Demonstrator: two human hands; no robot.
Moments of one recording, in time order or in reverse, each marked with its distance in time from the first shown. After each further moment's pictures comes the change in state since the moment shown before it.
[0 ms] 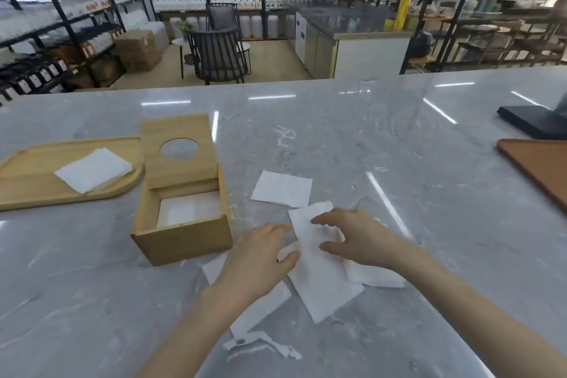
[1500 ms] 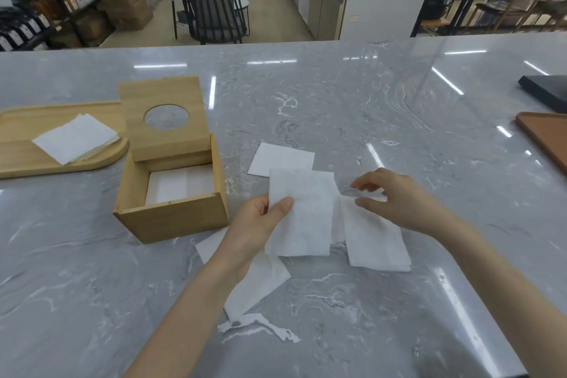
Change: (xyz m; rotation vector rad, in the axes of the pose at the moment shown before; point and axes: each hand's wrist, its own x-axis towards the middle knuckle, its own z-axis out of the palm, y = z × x) left_hand 0.010 0.004 0.000 -1.262 0.040 -0.310; right_hand 0.000 0.050 -0.020 0.124 0.182 0.099
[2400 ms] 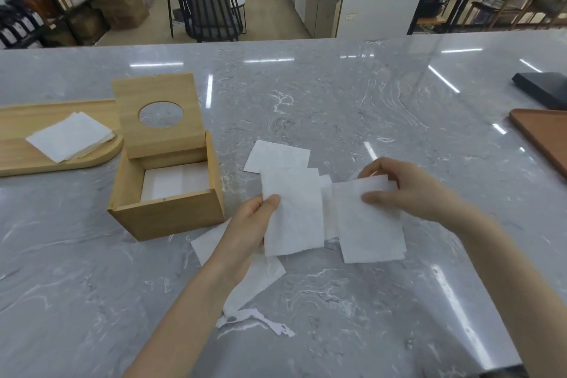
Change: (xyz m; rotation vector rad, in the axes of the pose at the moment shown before) left_hand -0.001 -0.009 0.002 -0.117 0.042 -0.056; right_hand -0.011 -0.002 -0.022 0.350 -0.007 0.045
